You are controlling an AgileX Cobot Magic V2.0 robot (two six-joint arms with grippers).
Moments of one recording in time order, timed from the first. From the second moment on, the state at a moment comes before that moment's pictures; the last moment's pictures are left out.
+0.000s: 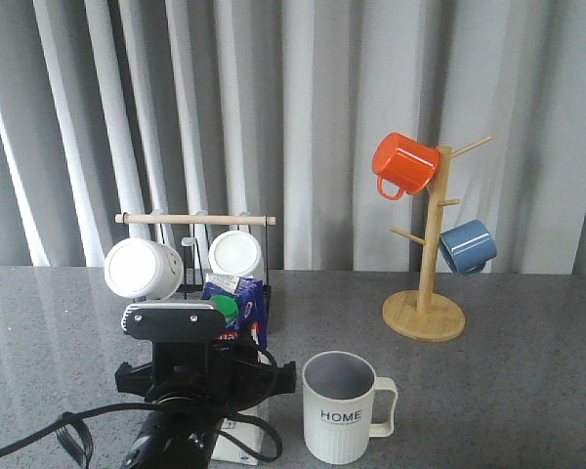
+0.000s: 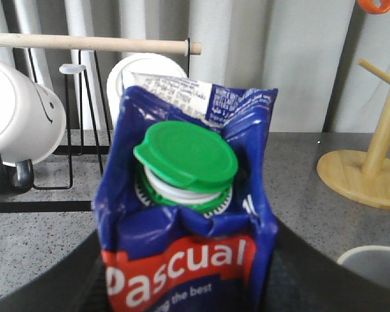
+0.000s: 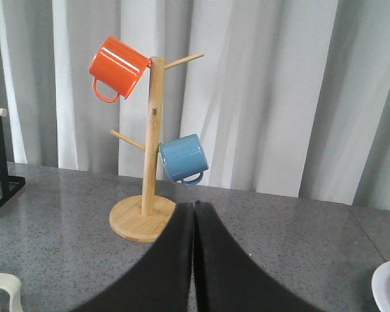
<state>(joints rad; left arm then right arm) -0.75 1.75 -1.03 -1.02 -0.80 0.67 -0.03 0.74 -0.65 0.60 0.04 -0.71</state>
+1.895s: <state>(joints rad) -0.75 1.71 -1.03 -1.01 -0.73 0.67 -0.03 0.74 -0.65 0.60 0.04 -0.71</state>
